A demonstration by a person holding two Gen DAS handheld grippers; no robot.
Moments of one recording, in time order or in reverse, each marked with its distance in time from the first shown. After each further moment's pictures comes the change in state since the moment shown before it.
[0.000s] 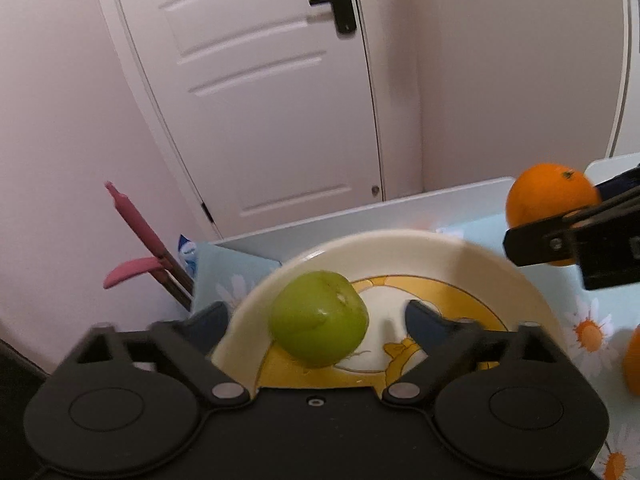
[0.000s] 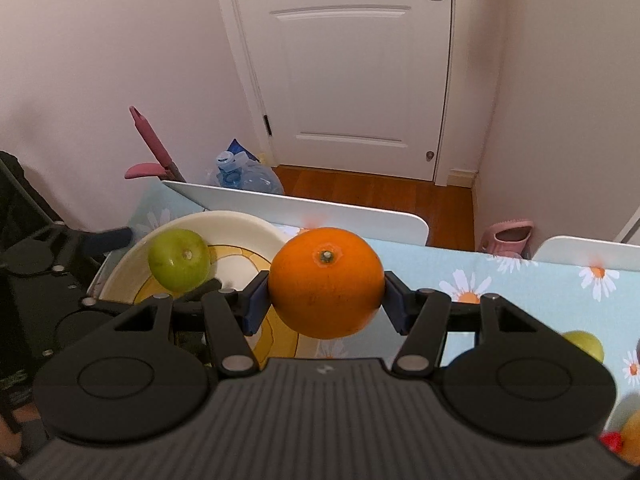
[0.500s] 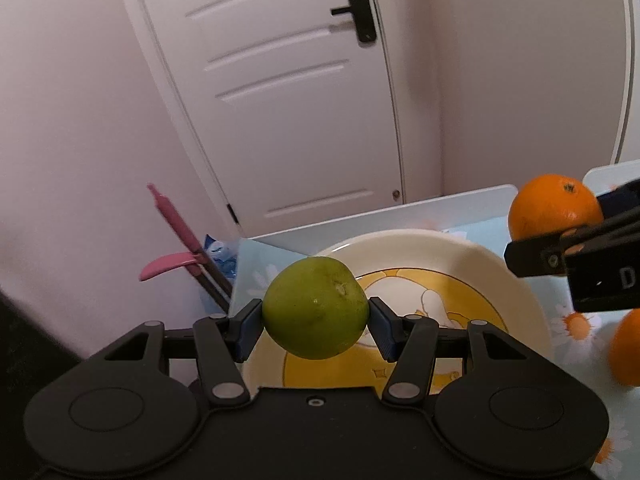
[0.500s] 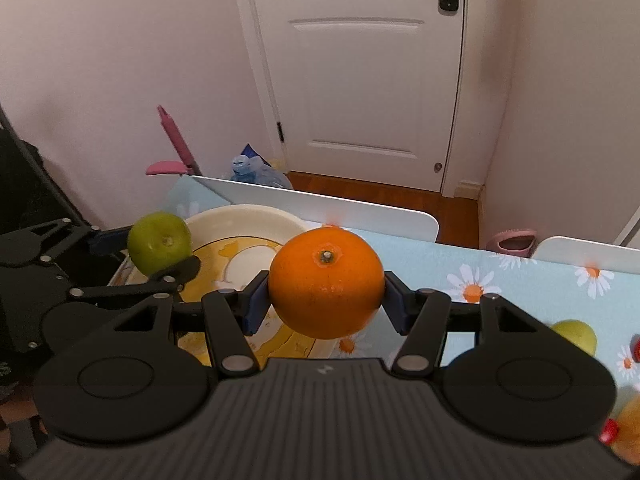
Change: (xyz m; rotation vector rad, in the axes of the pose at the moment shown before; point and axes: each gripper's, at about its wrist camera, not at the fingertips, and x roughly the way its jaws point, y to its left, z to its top) left arm -0.032 -0.011 -0.007 -0.007 -0.002 0.065; right arm -0.024 0.012 -0.010 -0.030 -0.030 0.012
